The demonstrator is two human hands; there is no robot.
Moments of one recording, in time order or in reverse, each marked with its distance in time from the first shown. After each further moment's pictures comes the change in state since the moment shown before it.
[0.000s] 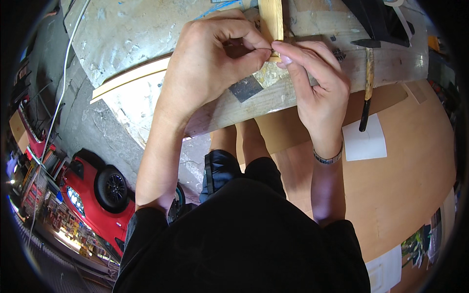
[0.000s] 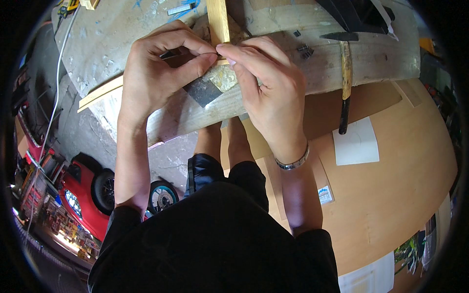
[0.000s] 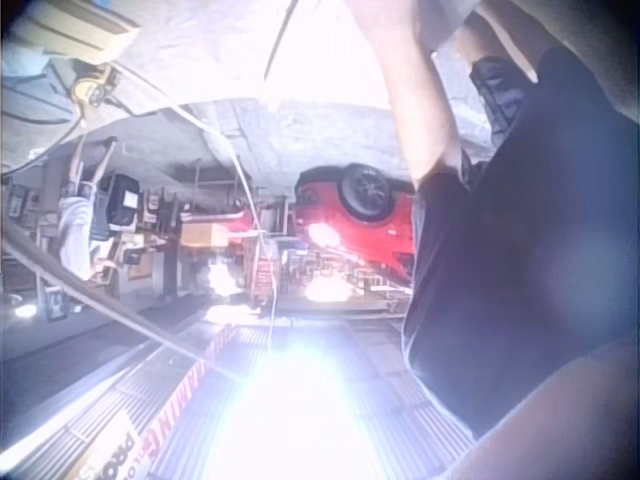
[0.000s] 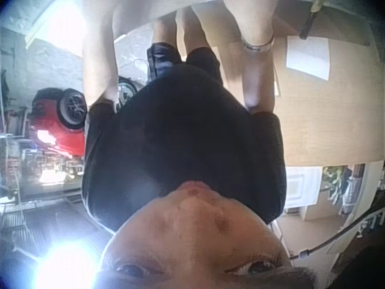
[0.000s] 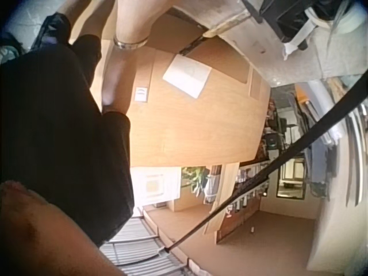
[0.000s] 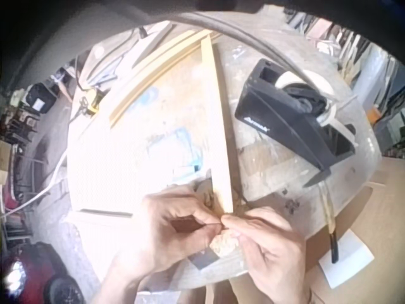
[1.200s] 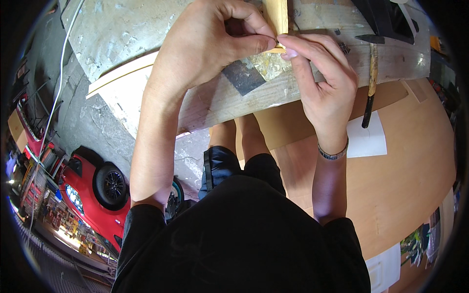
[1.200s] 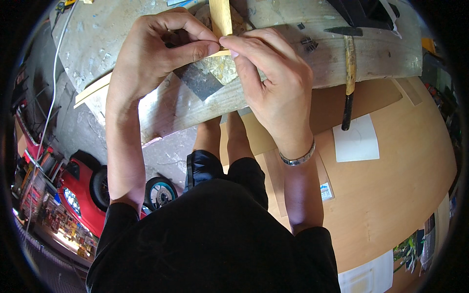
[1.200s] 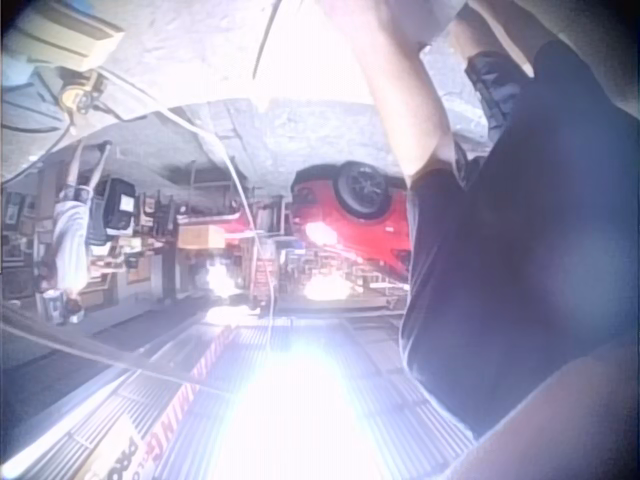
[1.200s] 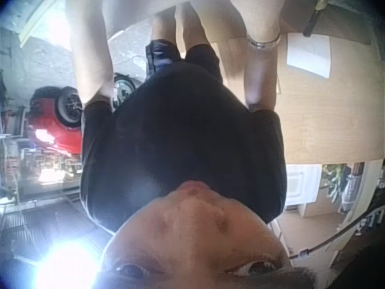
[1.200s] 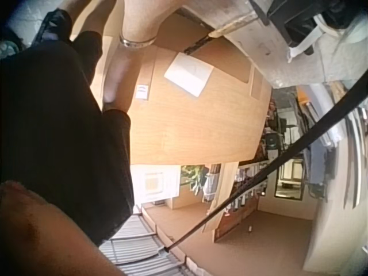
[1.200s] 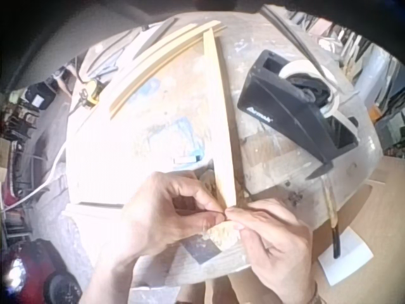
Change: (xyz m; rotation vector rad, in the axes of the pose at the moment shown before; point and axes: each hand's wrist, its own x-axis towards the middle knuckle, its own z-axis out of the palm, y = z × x) left_hand 0.011 -0.012 -0.012 -0.034 -0.148 -0.028; right_hand -0.001 0.003 -0.002 -0.069 0.001 -0.077
